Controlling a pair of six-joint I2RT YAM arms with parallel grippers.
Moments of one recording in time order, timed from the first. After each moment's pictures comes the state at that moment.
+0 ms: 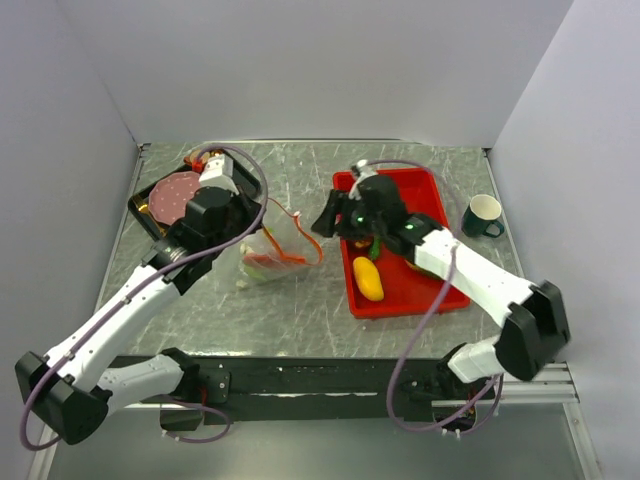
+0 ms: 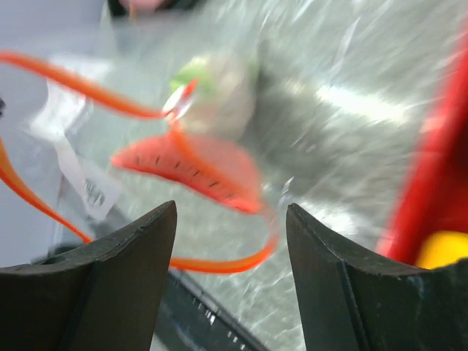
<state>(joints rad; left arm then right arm) -0.58 1.06 1.04 -0.32 -0.24 -0.63 0.64 1.42 1.14 -0.28 -0.17 0.65</state>
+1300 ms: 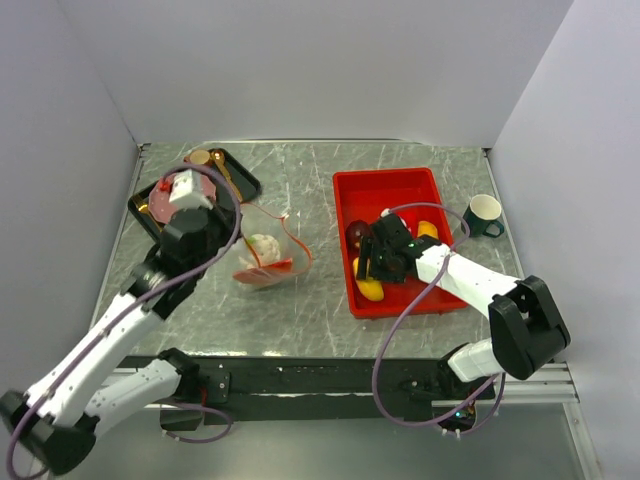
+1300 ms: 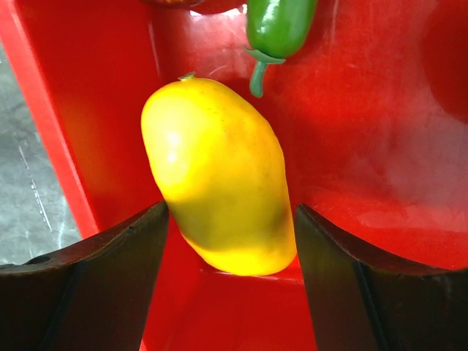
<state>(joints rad) -0.57 0.88 0.92 -0.32 -0.39 -0.68 0.54 1.41 0.85 -0.51 0.06 0.62</state>
